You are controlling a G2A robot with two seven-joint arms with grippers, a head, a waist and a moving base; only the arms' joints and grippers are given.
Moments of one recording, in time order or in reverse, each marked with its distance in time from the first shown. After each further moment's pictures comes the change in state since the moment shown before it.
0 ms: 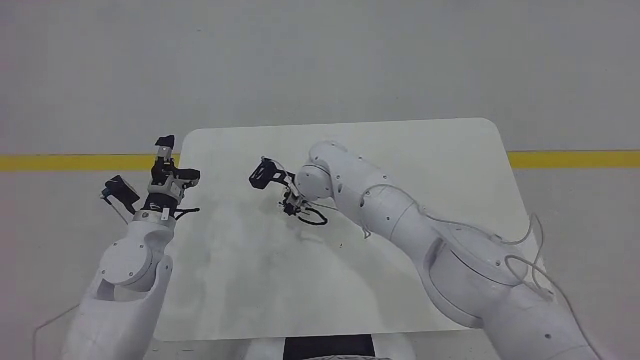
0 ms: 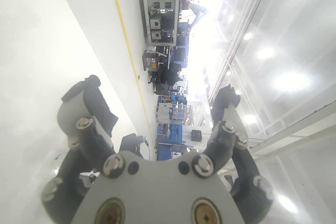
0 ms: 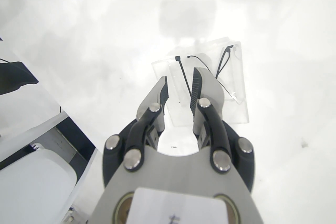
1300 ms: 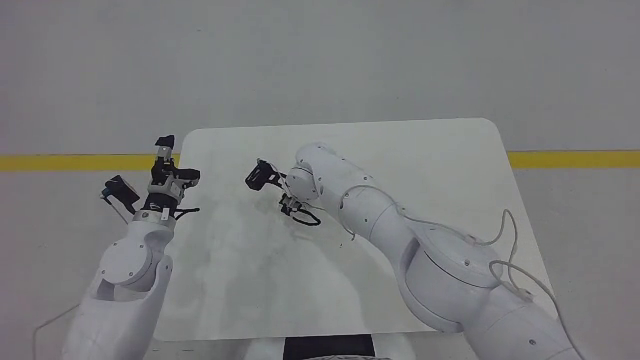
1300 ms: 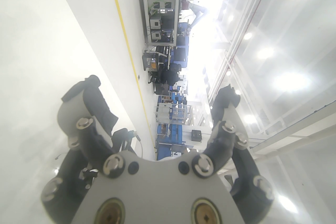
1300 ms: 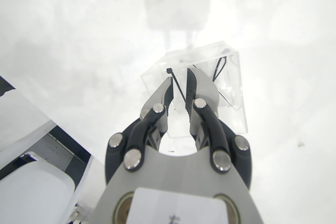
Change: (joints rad) left arm 0.000 0.000 0.000 0.000 0.000 0.000 0.000; right arm 0.019 -0.138 0.009 0.221 -0.085 -0.019 -0.030
